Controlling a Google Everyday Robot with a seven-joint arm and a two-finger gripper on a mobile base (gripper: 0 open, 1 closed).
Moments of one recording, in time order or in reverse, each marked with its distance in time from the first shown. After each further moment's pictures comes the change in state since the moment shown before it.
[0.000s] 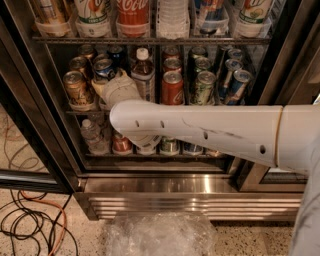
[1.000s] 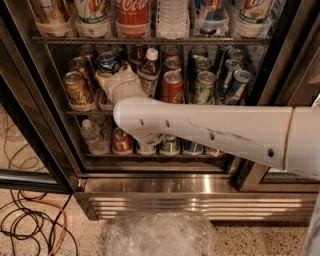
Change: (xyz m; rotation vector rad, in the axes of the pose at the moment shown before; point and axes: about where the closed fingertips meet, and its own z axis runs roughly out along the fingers) arm -0.020 -0.010 -0.004 0.013 -0.049 0.036
